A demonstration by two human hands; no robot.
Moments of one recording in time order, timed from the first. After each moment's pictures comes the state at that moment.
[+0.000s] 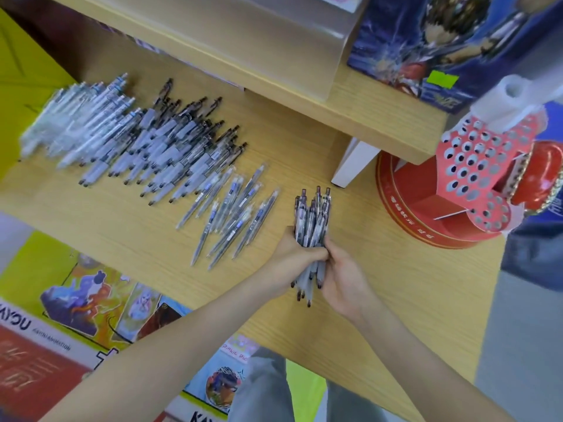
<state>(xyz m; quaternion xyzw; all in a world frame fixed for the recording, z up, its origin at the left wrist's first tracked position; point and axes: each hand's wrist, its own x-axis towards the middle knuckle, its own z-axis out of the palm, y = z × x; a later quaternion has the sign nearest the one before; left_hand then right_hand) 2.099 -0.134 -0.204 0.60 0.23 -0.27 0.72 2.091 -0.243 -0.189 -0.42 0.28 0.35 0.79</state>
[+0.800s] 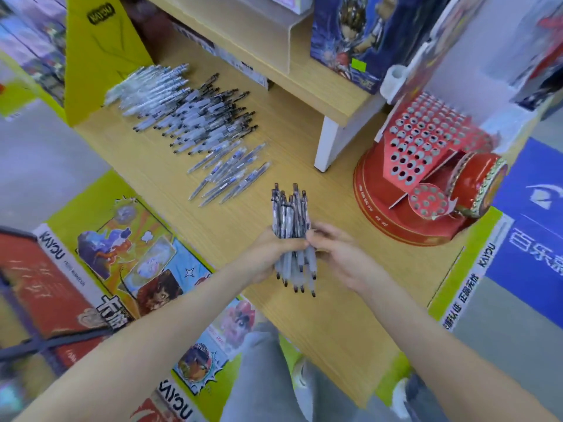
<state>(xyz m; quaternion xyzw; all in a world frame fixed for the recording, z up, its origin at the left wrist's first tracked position) 2.015 -0.215 -0.145 0.57 0.26 -0.18 0.76 2.071 -0.360 -0.137 -0.62 0.04 0.44 0.65</state>
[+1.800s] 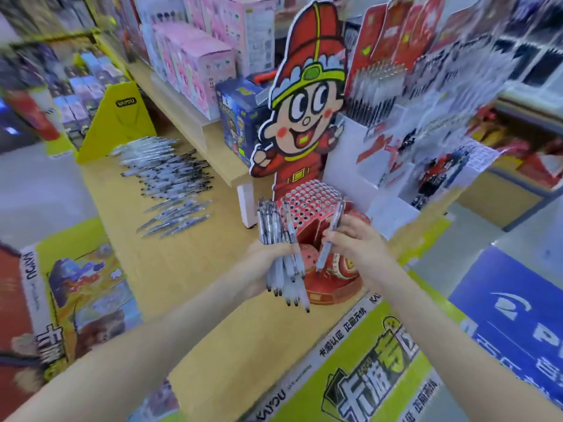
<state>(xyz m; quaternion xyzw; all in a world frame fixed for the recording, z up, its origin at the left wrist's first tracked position) 2.103 -0.422 -0.032 0.56 0.32 -0.03 0.76 2.217 -0.571 -0.031 -0.67 -0.16 0.29 0.67</state>
